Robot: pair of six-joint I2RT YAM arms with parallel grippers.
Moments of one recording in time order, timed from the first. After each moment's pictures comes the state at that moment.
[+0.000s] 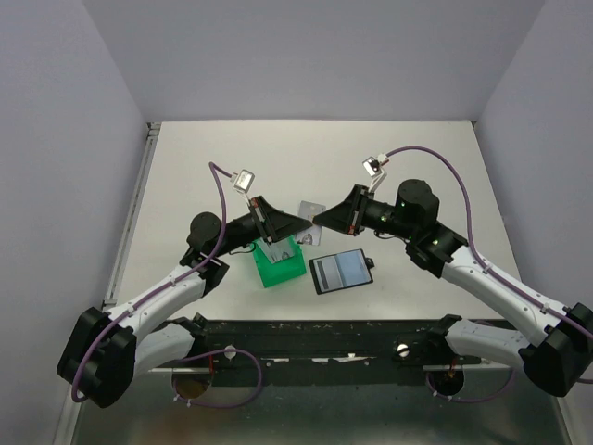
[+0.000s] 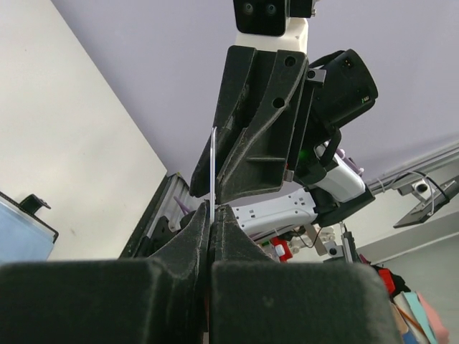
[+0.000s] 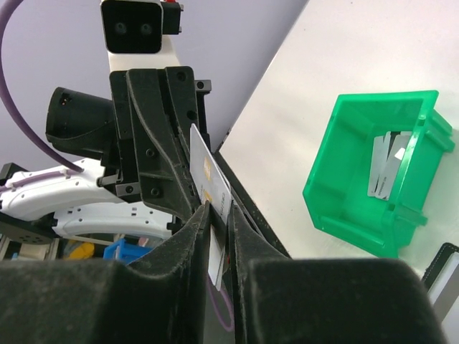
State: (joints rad) left arm -0.55 1.06 0.49 0.83 0.63 -1.27; right arm 0.67 1.08 0.84 0.12 -0.47 0.82
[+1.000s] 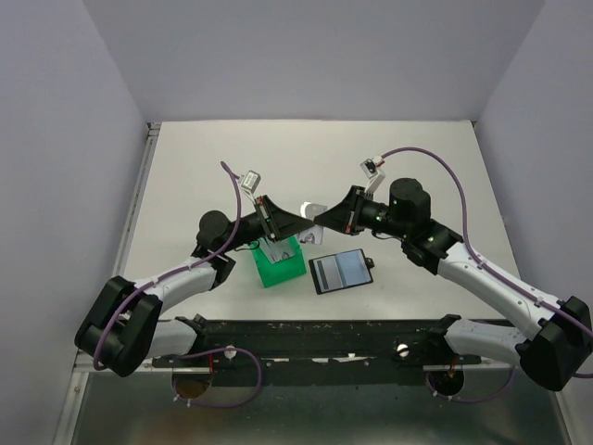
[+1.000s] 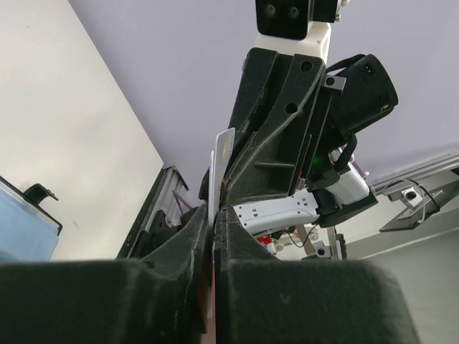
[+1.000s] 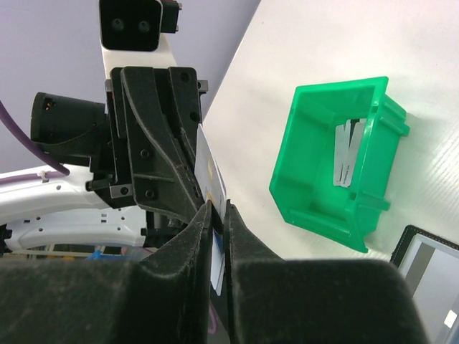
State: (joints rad) left arm -0.52 1.25 0.46 1.05 0.67 -1.36; right arm 0.67 1.13 0.85 0.05 -0.40 0.78
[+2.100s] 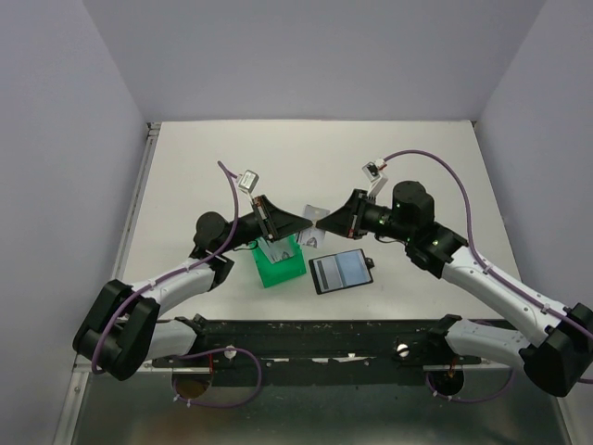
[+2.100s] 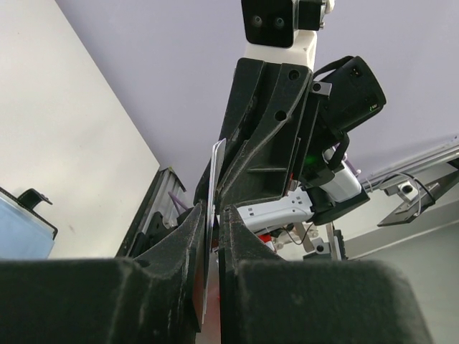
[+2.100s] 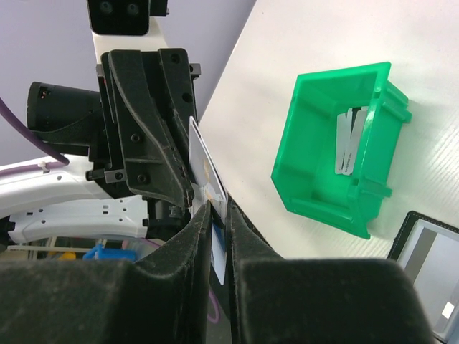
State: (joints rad) left arm -0.51 1.23 0.46 1.07 0.69 -1.36; right arm 0.66 1.09 0.84 0.00 -0.40 0.78
